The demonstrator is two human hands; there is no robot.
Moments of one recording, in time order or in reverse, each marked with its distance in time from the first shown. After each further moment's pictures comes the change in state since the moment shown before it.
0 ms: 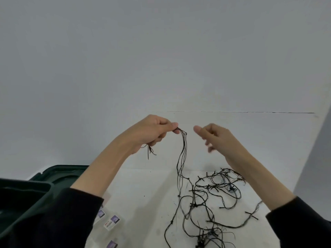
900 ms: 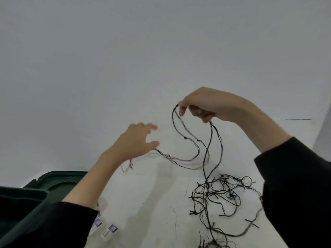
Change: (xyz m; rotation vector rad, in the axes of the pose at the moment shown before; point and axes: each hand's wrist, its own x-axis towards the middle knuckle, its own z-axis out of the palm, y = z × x) left_hand 0.013 -0.041 -0.026 0.691 0.213 0.079; right_hand 0.043 -0.116 -0.005 -0.287 -0.357 -0.044
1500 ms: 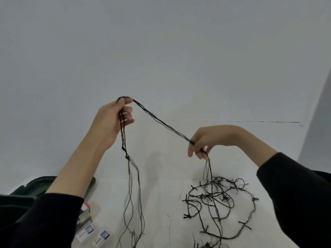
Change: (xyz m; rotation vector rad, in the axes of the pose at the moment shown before) left_hand 0.016 0.002 -0.039 -1.365 0.305 -0.110; right_hand 0.001 0.077 -0.003 -0.321 -0.381 0.142
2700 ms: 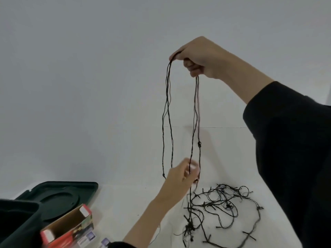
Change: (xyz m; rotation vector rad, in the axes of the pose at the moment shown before) left_hand -0.070 -0.141 0.080 0.697 -0.412 0.132; right_hand -0.011 -0.117 -0.108 0.445 0.792 -0.269
